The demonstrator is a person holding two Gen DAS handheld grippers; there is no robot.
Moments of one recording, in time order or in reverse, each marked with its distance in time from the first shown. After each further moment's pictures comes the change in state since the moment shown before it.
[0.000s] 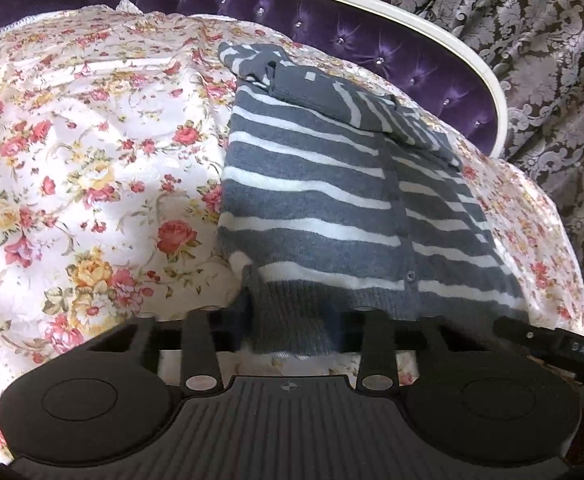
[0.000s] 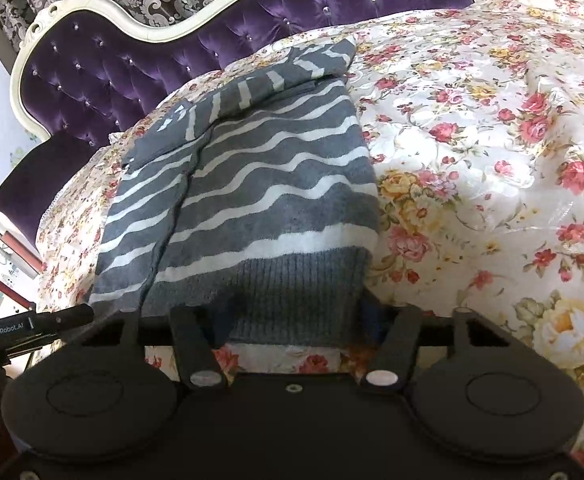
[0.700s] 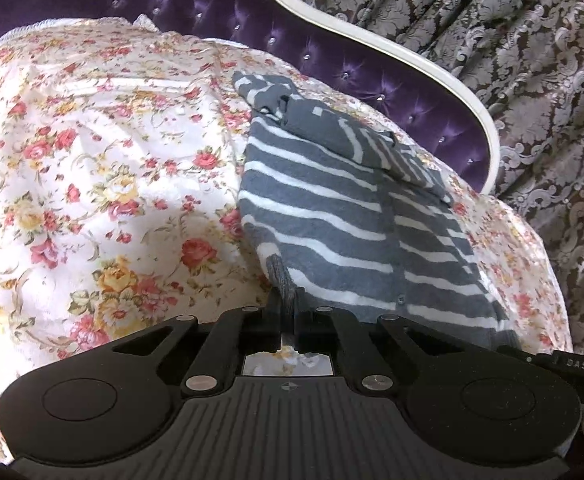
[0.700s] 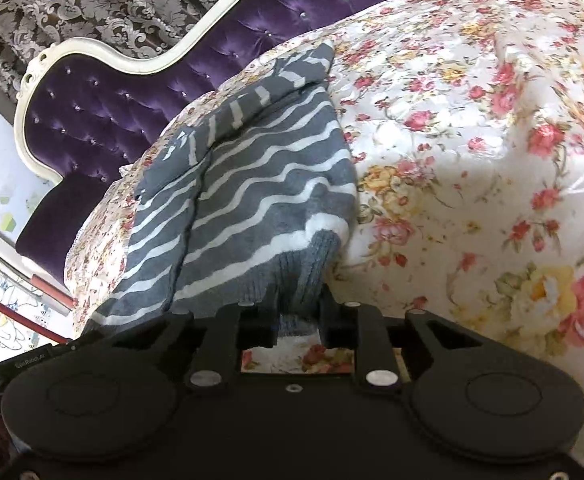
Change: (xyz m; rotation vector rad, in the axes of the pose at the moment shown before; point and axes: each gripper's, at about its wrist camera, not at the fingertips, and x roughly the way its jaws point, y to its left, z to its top) left arm -0.023 0.016 -0.001 -0.064 -0.089 -0.030; right arm -0.019 -0.020 -0.001 0.154 -0.016 0.073
